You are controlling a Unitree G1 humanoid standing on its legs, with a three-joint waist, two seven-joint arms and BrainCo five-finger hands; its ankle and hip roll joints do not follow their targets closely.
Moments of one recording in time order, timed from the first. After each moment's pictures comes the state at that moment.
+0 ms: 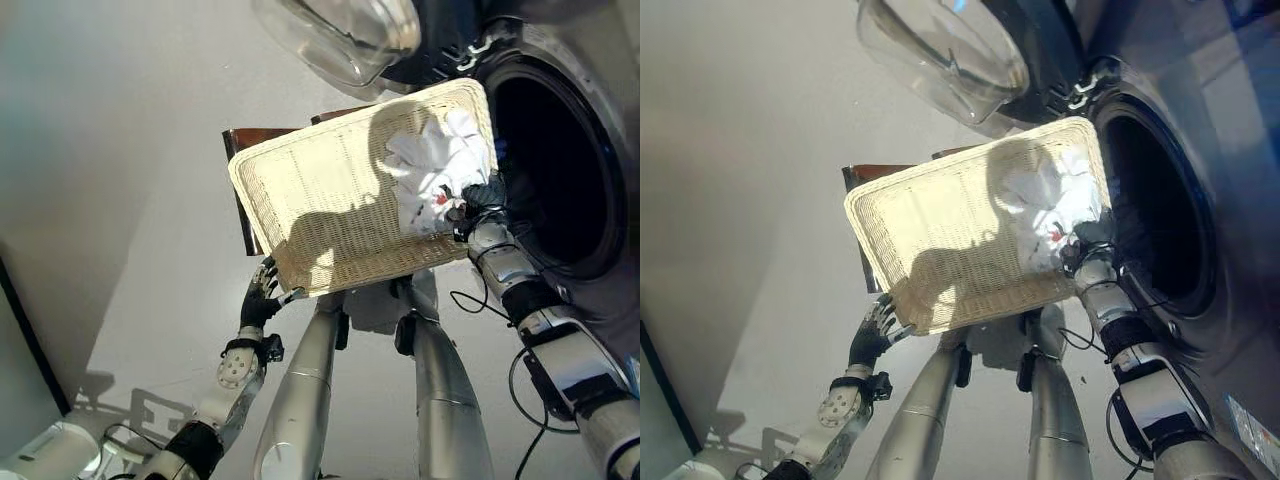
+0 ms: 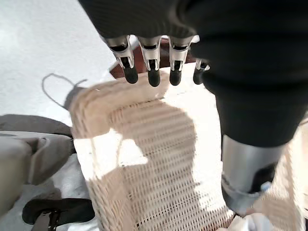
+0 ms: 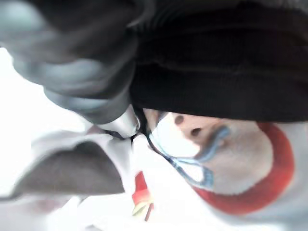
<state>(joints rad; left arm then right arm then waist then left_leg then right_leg) -0.18 0.34 -0.47 0.46 -0.53 -0.42 0.31 -0.81 -0.50 0.26 0.73 0.33 -0.08 -0.51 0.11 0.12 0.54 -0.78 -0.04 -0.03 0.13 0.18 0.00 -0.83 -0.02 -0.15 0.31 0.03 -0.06</state>
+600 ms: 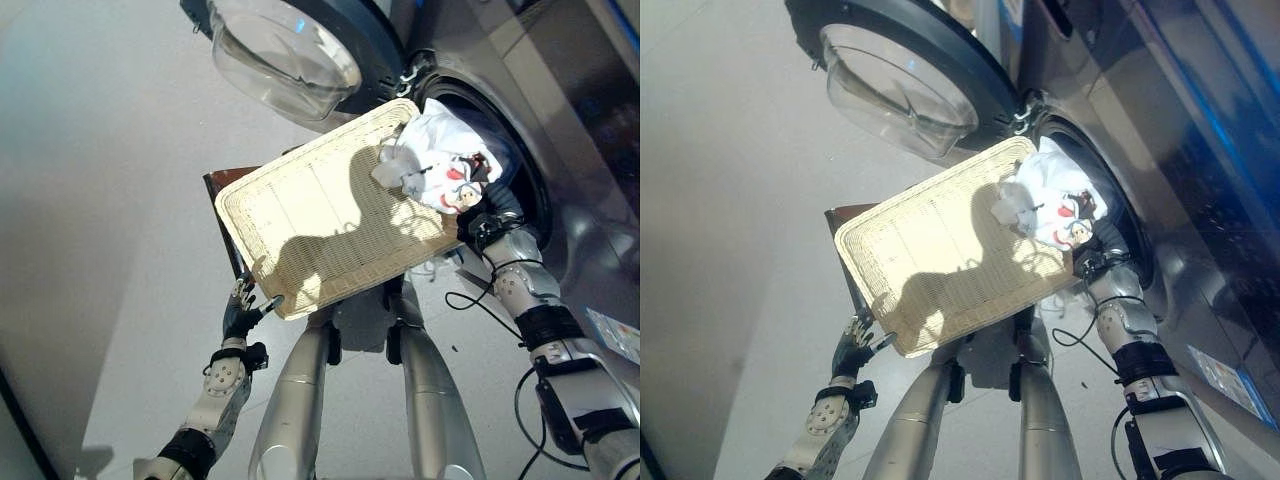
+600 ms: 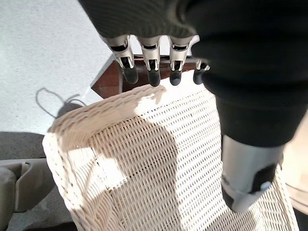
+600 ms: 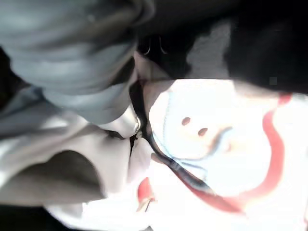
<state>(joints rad) -0.16 0.33 -0.41 0.59 -0.53 -0.43 0.32 -0.64 -0.44 0.02 0.52 1.11 -0.22 -0.20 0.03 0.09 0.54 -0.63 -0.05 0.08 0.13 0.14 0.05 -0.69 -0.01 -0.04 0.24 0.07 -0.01</state>
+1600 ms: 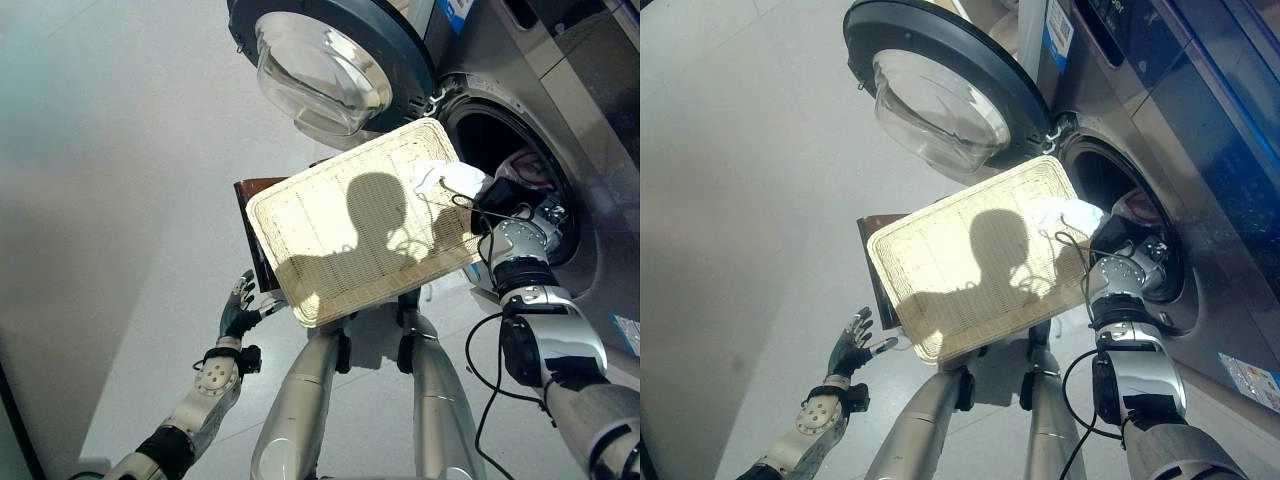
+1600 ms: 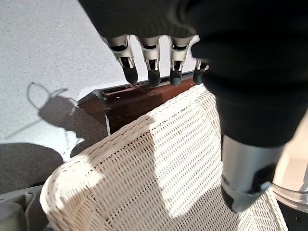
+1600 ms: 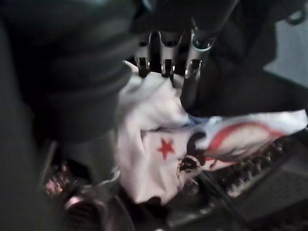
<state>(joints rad) -0.18 0.49 -0.57 0.48 -0.57 -0.38 0.39 -0.98 -0.40 -0.17 0.96 1.97 -0.64 -0.27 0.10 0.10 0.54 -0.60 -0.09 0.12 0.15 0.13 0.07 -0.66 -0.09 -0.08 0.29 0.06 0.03</state>
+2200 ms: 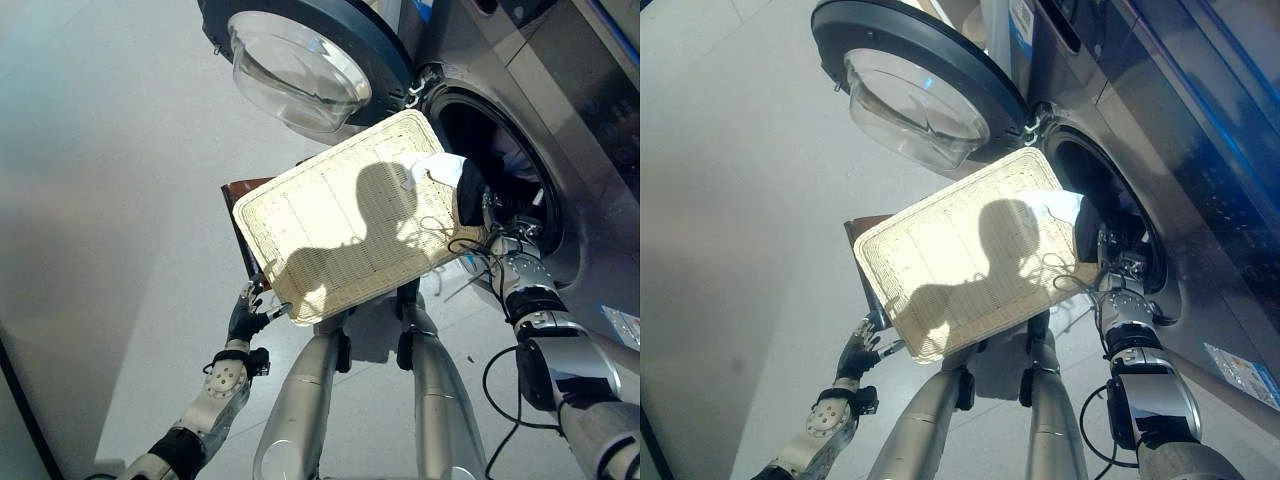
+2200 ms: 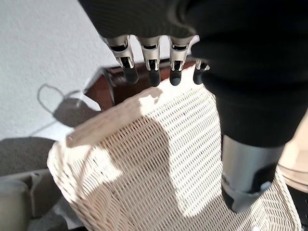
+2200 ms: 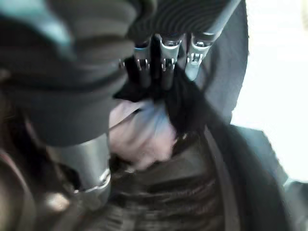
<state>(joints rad) -0.18 0.43 -0.56 0.52 -0.57 -0.39 0.36 -0.82 -0.43 -0.02 1.00 1.44 -0.28 -0.03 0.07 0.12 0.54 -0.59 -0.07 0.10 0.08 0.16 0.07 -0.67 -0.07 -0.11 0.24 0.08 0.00</state>
